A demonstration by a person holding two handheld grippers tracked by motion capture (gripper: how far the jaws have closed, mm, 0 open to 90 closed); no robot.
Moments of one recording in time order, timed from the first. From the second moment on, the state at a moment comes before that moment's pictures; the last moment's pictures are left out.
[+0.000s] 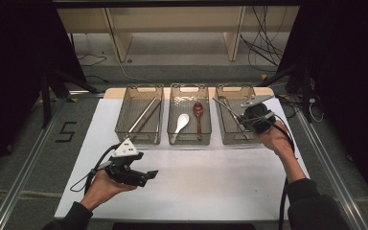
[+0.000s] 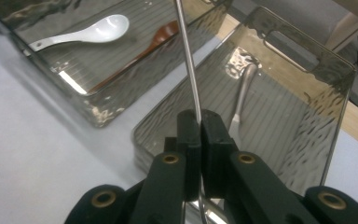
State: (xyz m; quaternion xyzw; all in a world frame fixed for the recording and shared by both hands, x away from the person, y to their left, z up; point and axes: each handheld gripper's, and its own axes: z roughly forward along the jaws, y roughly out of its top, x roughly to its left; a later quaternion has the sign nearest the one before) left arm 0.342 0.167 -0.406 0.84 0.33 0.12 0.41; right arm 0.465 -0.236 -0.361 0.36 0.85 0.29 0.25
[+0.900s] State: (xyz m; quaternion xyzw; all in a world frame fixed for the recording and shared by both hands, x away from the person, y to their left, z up) left arm 0.336 0.171 -0.410 0.83 0.34 0.13 0.42; right arm 0.520 -0.240 -0.373 0.47 0.81 0.26 0.24
